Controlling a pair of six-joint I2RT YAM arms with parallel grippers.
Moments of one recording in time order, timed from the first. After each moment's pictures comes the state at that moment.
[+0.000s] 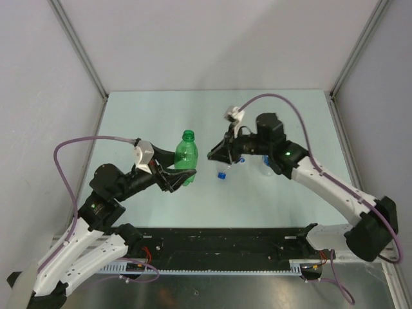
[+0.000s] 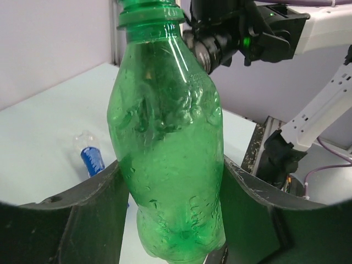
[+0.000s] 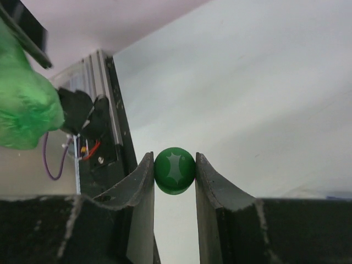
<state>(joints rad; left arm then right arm) -0.68 0.56 0.75 -0.03 0.40 -0.22 0.64 1.24 1.11 -0.08 -0.66 0.17</state>
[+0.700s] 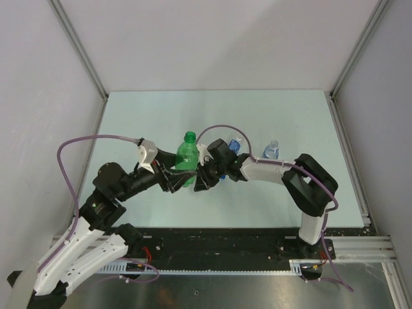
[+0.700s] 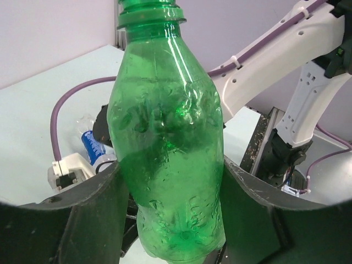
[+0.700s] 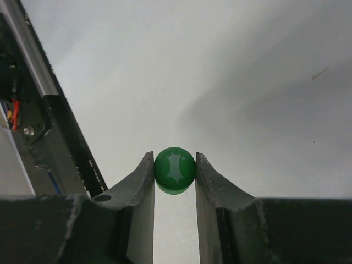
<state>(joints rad) -0.68 0.58 0.75 -0.09 0.37 -0.22 0.84 1.82 1.11 -0.06 -0.48 0.22</state>
